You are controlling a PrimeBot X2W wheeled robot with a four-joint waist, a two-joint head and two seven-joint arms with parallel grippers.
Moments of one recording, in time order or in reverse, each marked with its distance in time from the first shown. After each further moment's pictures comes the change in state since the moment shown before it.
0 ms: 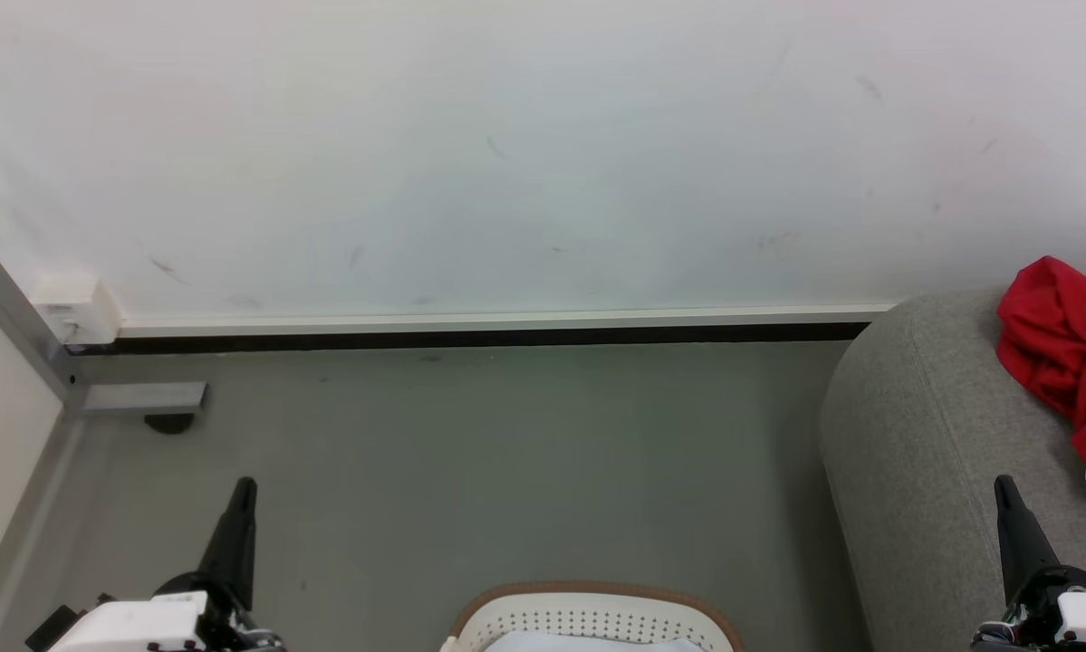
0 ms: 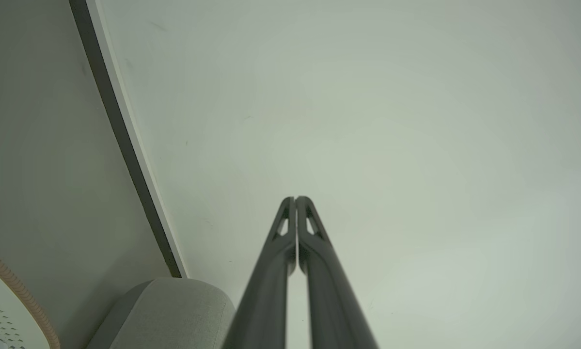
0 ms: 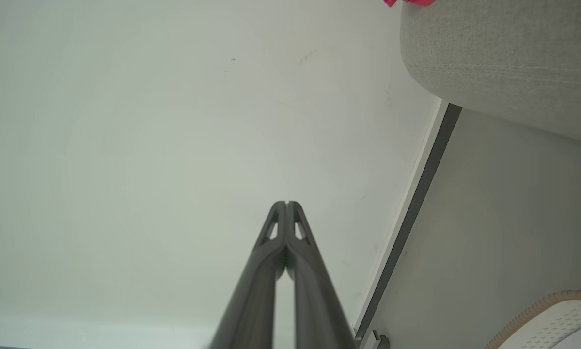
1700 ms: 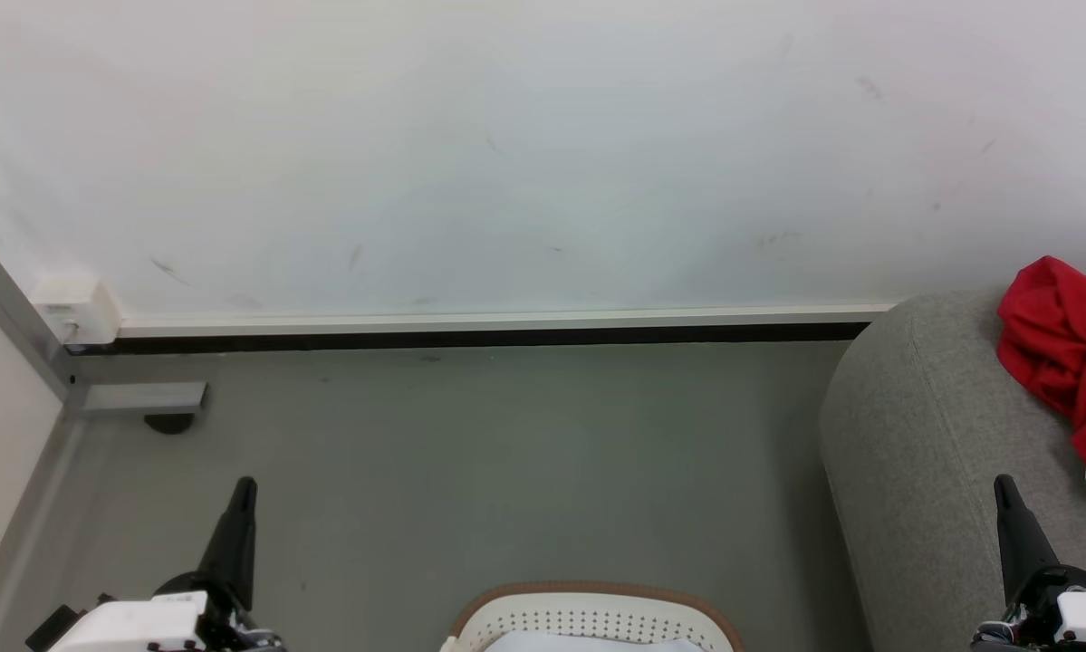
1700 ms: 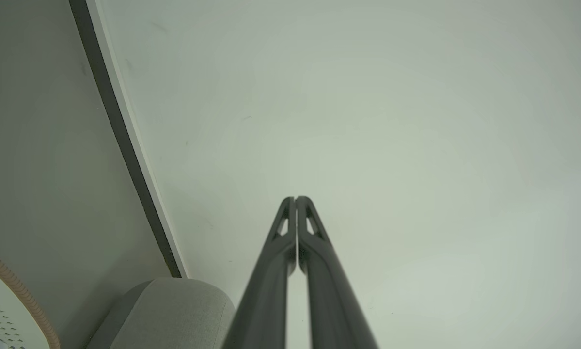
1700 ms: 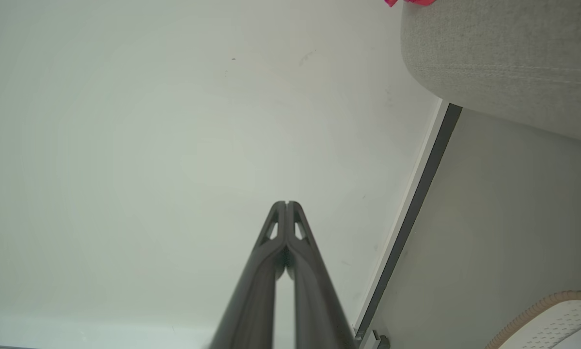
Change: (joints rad) left arm 0.000 0.000 0.000 0.000 0.000 0.000 0.000; right arm 0.000 -0.007 0.011 -0.002 0.008 0.000 -0.009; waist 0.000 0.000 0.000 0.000
